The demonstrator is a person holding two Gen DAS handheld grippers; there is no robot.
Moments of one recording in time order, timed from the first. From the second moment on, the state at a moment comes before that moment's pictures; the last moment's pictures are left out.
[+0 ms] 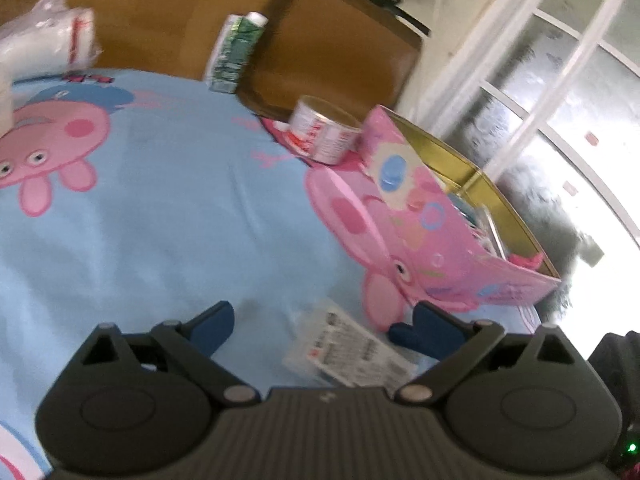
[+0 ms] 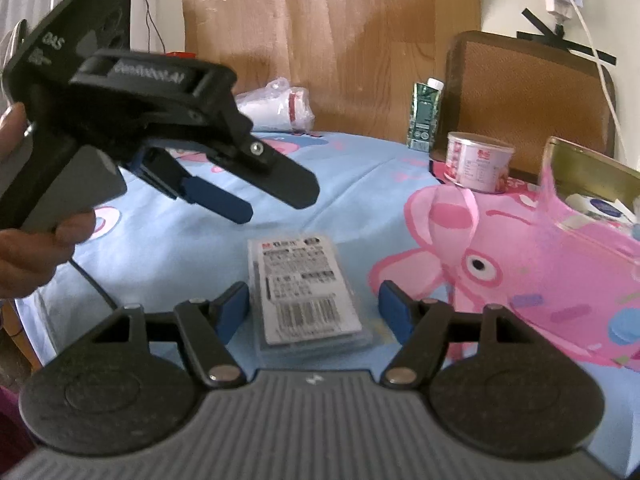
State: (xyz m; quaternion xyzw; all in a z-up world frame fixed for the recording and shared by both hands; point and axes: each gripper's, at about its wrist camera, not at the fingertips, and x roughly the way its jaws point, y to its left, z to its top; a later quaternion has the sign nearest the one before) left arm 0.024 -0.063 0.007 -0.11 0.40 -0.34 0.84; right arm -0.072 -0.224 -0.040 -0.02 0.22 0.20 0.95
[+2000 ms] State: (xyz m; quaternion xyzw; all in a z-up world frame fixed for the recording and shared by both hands) left arm -0.017 -0.161 0.081 0.04 0.28 -0.26 0.92; right arm -0.120 -0.330 0.006 0.21 0.10 -0.10 0.97
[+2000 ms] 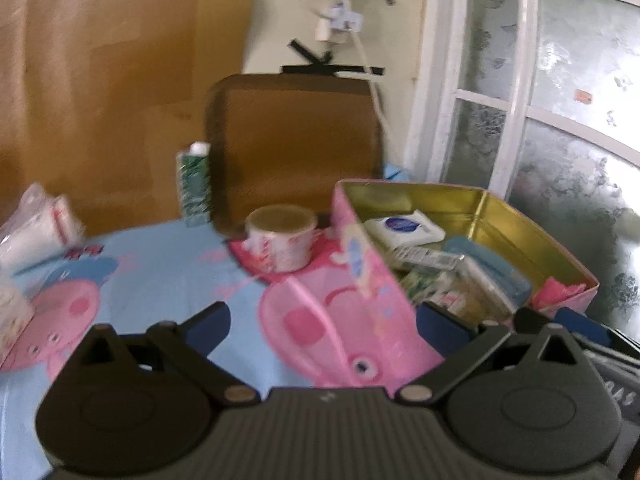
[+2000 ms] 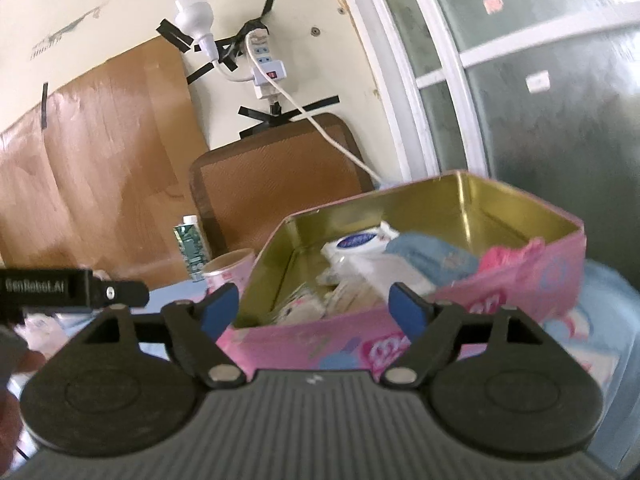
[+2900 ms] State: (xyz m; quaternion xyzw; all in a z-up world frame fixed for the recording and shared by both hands) left arm -0.097 -0.080 0.082 0.04 0.23 -0.15 0.96; right arm -0.174 -0.254 0.023 0.22 0.11 -0.04 0.97
